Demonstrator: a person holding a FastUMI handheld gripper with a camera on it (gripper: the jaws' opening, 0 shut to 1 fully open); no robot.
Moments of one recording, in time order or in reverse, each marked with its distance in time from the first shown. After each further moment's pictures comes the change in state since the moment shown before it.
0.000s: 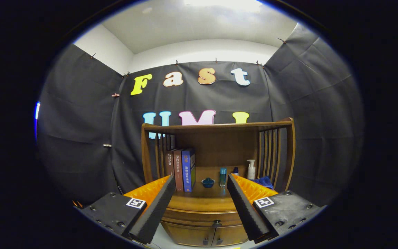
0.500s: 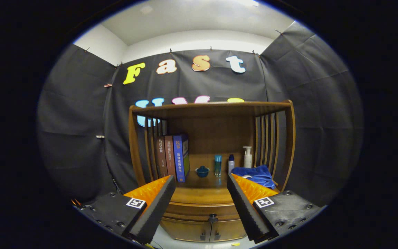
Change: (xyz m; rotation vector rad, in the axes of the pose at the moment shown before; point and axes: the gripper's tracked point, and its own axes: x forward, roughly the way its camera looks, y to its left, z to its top) arm 0.032 -0.024 -0.063 0.002 0.129 -0.057
